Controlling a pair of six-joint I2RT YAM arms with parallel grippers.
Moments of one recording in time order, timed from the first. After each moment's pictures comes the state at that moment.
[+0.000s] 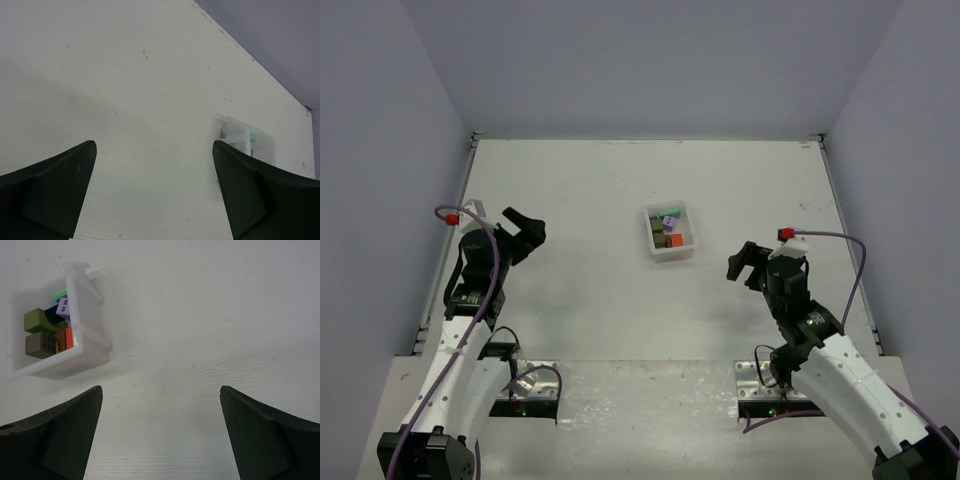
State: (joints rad) left arm 0.02 0.65 0.48 -0.18 -0.04 -0.68; right arm 0.43 0.54 0.30 -0.23 0.36 0.50
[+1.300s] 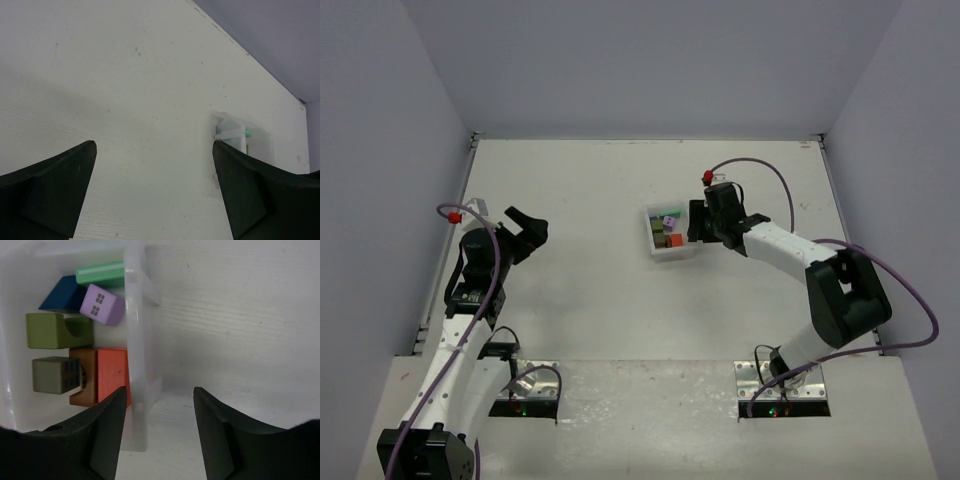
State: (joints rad) left arm 0.02 0.67 0.47 -0.16 0.00 -0.67; right arm 0.43 1.57 0.88 -0.12 0.10 0.33
